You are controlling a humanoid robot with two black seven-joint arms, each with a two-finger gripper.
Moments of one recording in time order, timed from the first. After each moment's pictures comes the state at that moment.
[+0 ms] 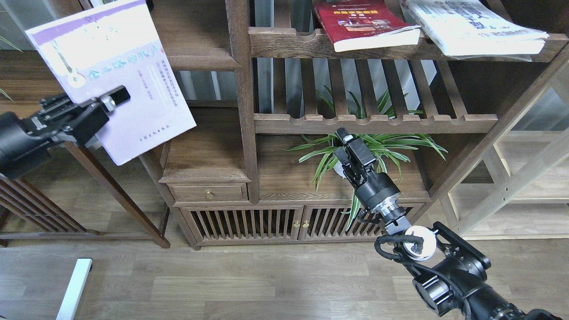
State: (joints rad) left arm -0.27 0.93 -1.19 -1.62 0.20 -0.49 0.05; right arm 0.31 -0.12 0.93 0.91 0.30 0.58 0.04
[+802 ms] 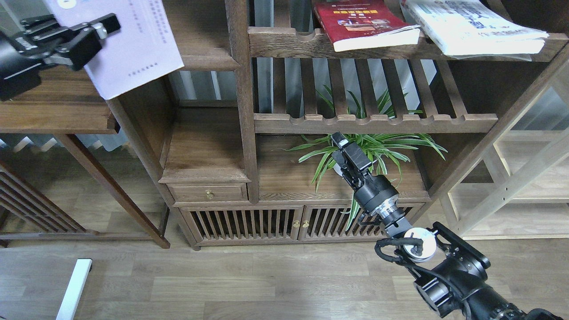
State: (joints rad) left arm -0.62 0.67 -1.30 -1.41 0.26 -0.49 0.47; right arm 0.31 -0.12 0.92 0.90 0.25 0.58 0.04
